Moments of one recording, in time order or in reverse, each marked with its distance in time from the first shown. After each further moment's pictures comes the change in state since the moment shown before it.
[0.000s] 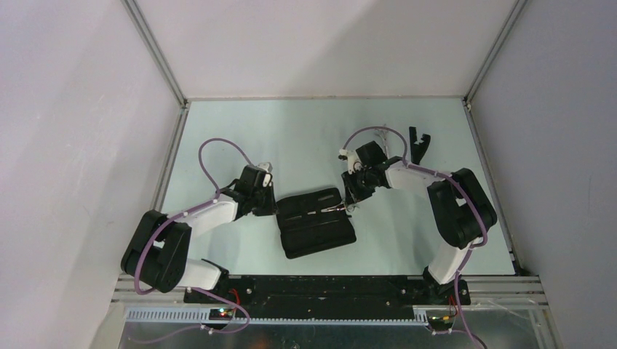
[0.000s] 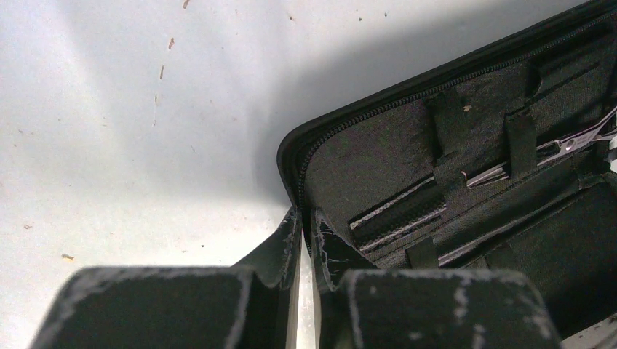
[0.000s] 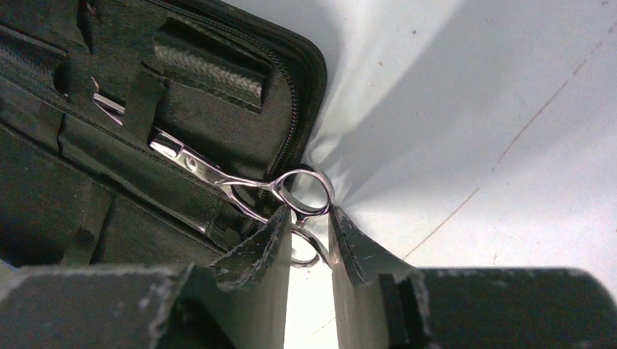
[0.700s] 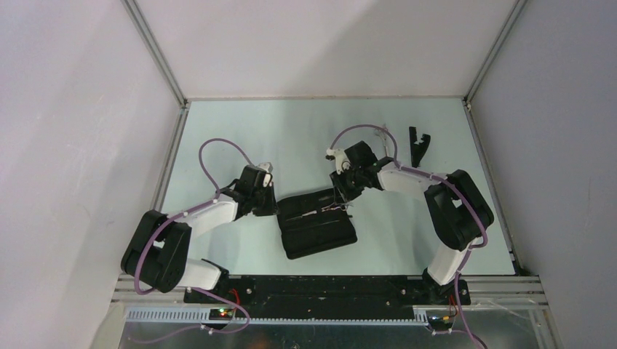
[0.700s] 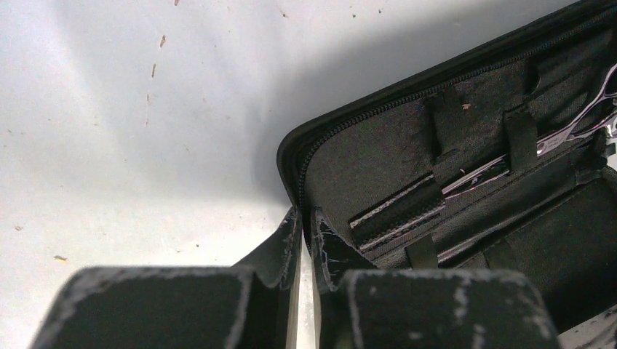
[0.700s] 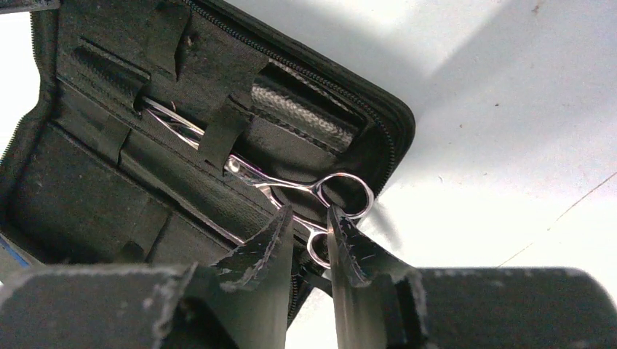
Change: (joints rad) left arm 0.000 0.000 0.000 0.000 0.011 0.000; right arm 0.089 0.000 0.044 0.037 0.000 -0.009
